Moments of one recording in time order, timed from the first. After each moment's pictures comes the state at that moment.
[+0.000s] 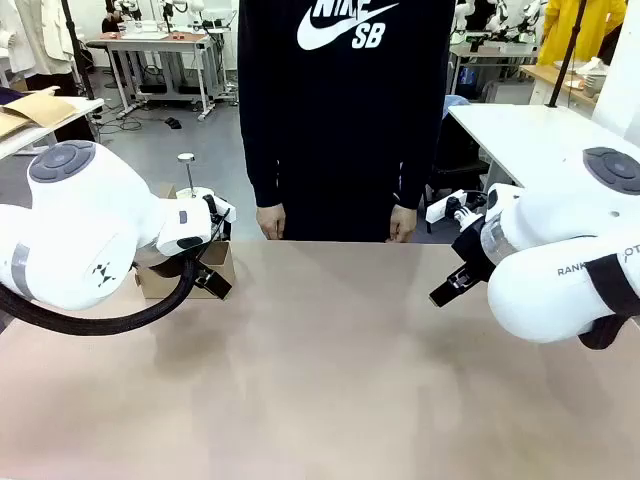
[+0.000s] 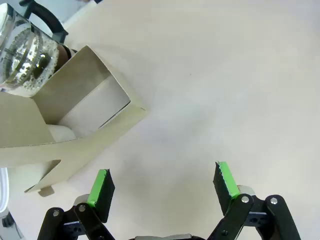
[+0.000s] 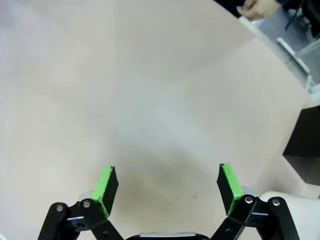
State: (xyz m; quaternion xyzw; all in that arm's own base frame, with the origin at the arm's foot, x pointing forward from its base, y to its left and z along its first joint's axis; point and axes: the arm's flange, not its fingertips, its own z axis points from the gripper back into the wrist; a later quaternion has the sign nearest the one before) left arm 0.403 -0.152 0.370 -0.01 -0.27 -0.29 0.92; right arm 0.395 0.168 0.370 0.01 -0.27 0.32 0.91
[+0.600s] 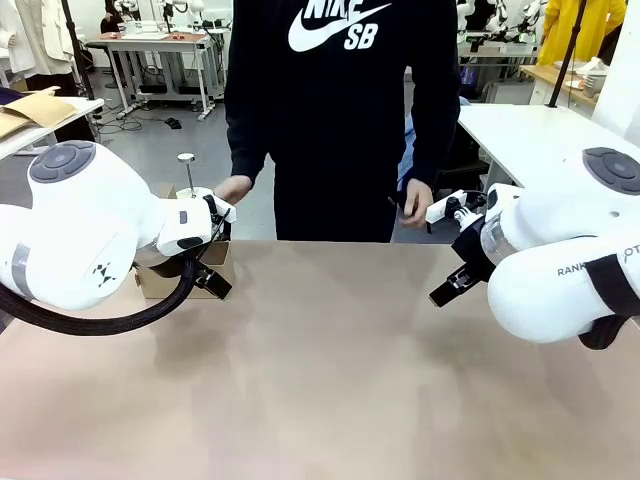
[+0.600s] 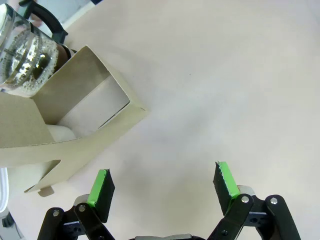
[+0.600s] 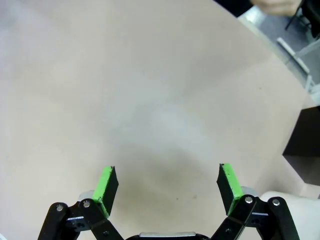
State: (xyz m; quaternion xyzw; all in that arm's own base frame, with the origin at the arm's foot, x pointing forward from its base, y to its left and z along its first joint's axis) left arm 0.403 -0.152 0.370 -0.01 -0.27 -0.29 0.92; right arm 0.395 0.168 0.370 0.01 -0.27 0.32 0.91
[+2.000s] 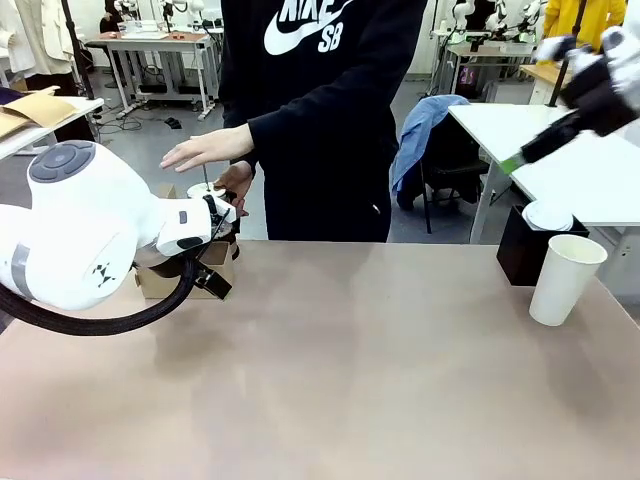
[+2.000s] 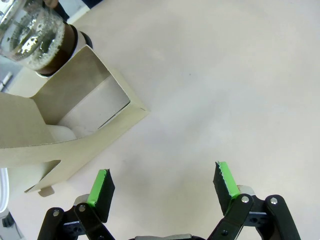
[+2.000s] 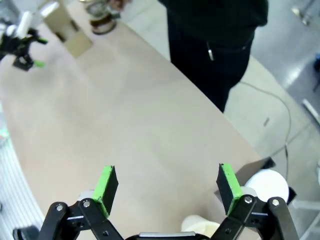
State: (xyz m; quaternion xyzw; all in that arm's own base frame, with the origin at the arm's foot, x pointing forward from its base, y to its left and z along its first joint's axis) left arm 0.404 -0.152 0.370 -0.01 -0.27 -0.29 0.92; right arm 0.476 0.011 0.560 0.18 -0.33 0.39 0.84
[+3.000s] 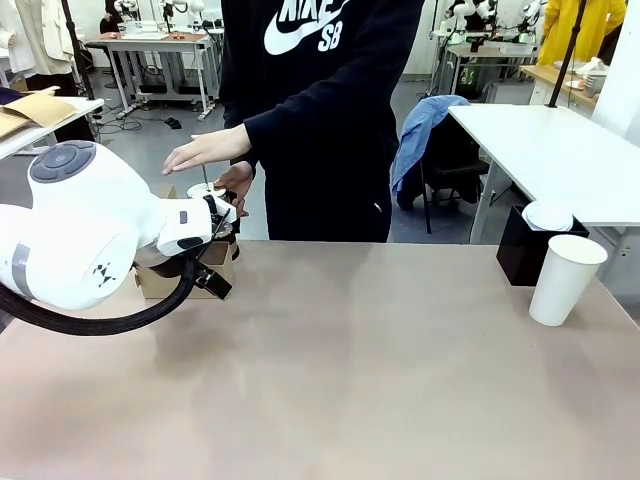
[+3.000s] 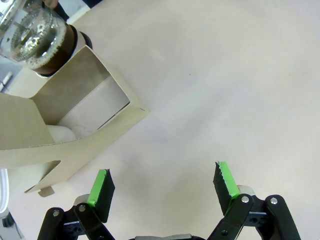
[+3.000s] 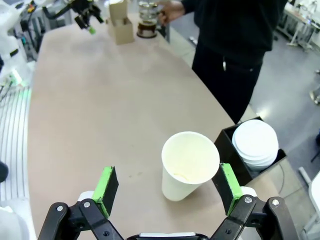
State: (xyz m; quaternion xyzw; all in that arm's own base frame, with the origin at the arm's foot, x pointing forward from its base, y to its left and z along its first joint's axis) left arm 0.403 -0.153 0.370 -0.01 -0.27 -0.29 0.92; right arm 0.383 -0.191 0.466 0.24 -0.46 0.49 0.70
